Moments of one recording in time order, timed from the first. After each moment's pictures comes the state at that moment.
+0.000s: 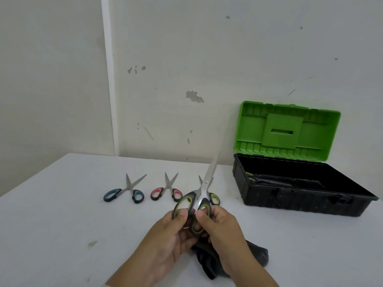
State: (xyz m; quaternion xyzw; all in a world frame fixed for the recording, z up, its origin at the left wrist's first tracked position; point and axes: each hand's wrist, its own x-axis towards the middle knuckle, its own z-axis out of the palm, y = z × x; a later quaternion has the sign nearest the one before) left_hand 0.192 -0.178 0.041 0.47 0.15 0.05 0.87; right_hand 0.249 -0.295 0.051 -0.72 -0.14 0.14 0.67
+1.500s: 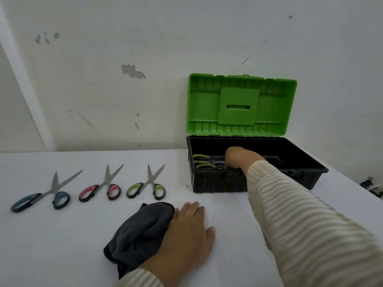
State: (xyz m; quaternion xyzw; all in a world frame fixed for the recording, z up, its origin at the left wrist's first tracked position) left_hand 0.304 -0.318 0.005 0.99 0.03 0.00 0.16; right_hand 0.510 -0.408 0.096 -0.98 -0.15 0.10 -0.05
